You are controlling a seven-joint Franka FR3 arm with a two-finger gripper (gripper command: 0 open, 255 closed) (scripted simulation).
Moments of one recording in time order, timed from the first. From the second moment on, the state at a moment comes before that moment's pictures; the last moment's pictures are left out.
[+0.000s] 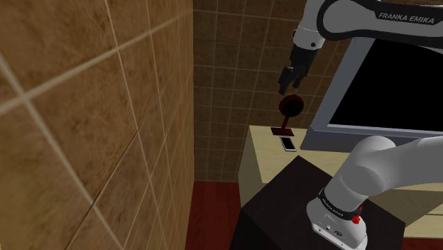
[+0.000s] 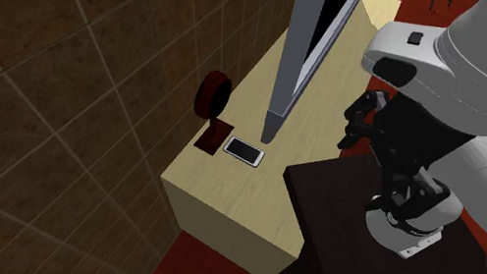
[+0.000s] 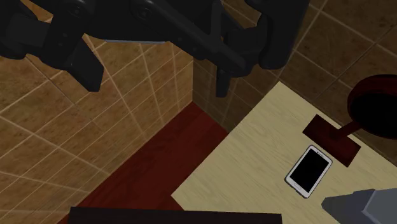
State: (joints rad) arm -0.01 -0.78 0.02 -2.34 -0.03 1.64 0.04
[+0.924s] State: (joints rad) arm -0.02 -0.71 -0.30 -2.42 -0.19 1.81 -0.44
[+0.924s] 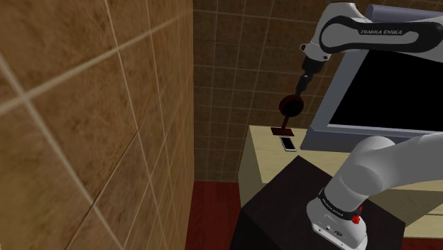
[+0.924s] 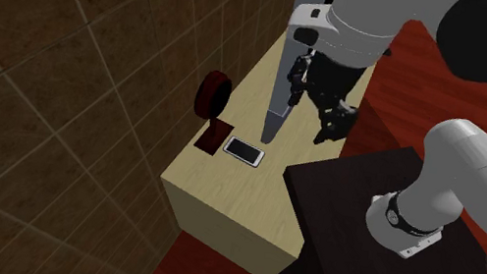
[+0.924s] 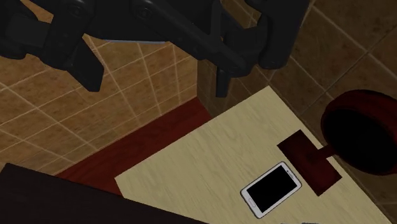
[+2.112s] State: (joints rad) arm 0.13 -0.06 -0.84 -2.09 0.03 2.08 -1.30
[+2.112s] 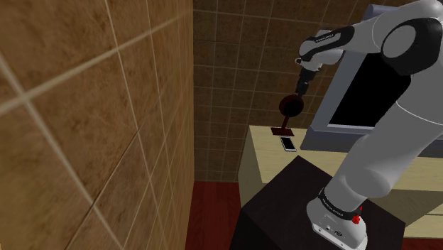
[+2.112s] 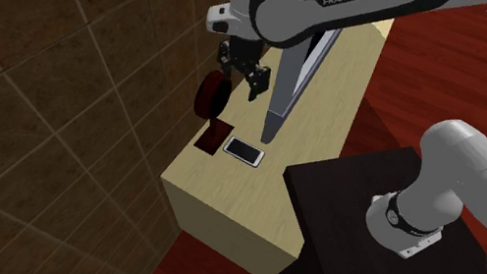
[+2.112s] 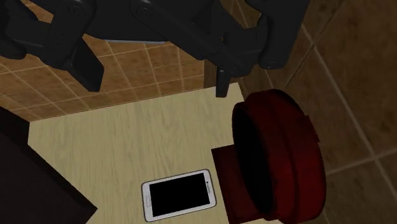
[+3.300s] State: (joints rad) arm -0.11 0.49 -0.76 -1.75 0.47 2.06 -1.80
